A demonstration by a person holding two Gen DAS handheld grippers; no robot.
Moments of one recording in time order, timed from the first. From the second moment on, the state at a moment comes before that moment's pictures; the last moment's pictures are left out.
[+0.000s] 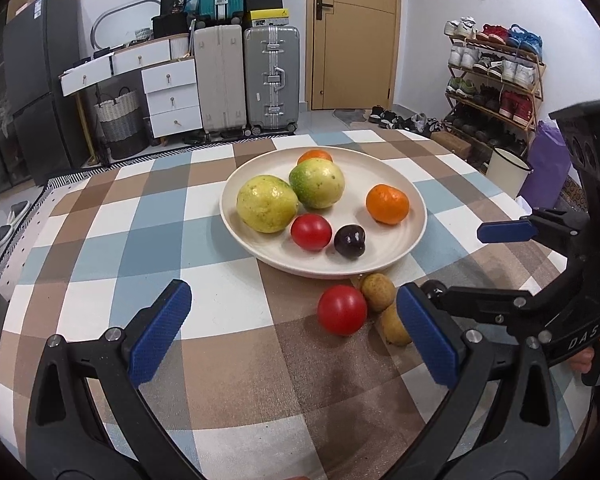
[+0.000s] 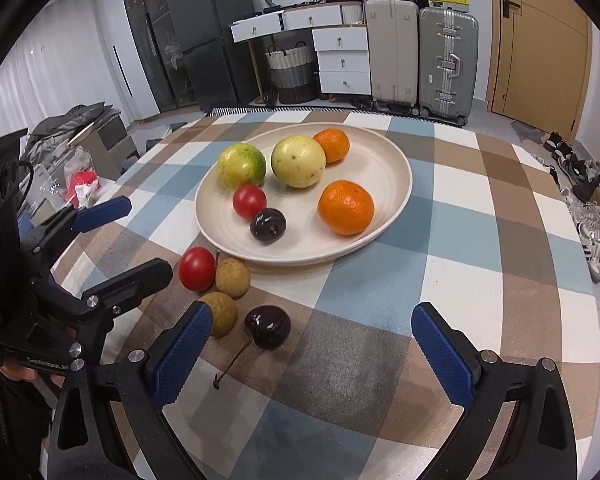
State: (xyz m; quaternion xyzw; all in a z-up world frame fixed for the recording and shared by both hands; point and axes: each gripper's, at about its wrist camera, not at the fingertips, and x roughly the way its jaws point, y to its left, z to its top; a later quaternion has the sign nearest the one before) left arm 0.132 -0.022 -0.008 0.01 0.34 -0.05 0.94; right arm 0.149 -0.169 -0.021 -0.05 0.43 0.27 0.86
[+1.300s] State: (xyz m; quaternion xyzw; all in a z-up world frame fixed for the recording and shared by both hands) left arm 0.150 -0.005 -0.026 -0.02 0.38 -0.04 0.92; right arm 0.136 -0.146 -0.039 -0.11 0.43 0.31 0.84
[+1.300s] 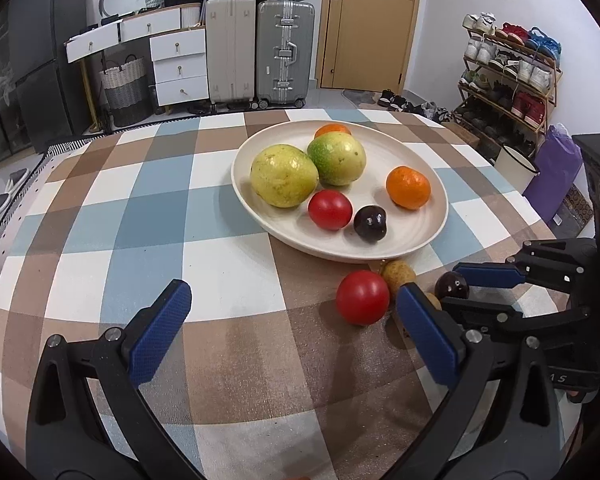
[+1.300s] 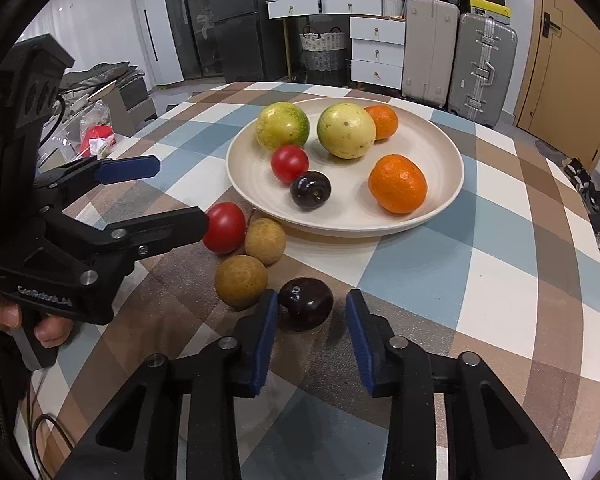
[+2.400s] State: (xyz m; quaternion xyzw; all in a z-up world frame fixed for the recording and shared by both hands) left arm 0.158 -0.018 -0.043 -0.07 0.42 -0.14 0.89; right arm 0.141 -0.158 -0.033 -0.08 0.41 0.30 0.86
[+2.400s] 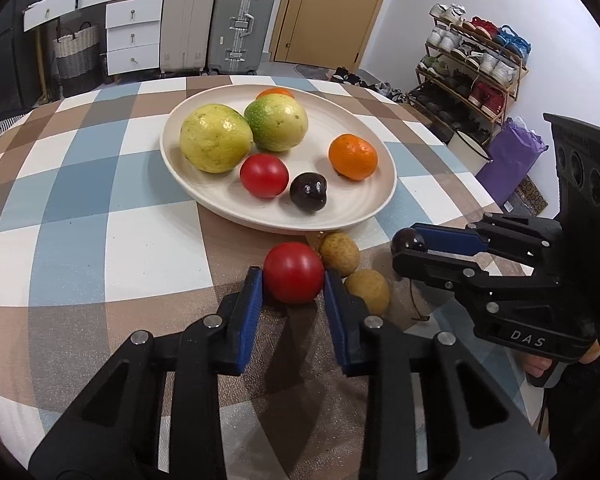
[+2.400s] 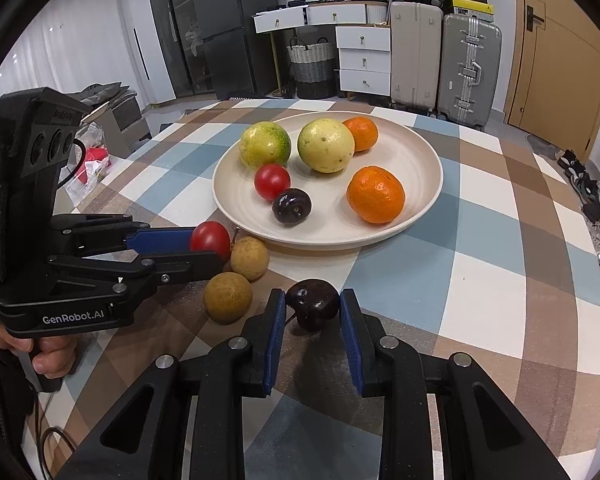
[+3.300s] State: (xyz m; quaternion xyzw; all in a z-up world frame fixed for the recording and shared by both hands) left arm 0.144 0.007 0.004 -0.07 0.35 -0.08 0.93; right arm 0.146 -0.173 0.002 -0.02 0.37 0.31 0.88
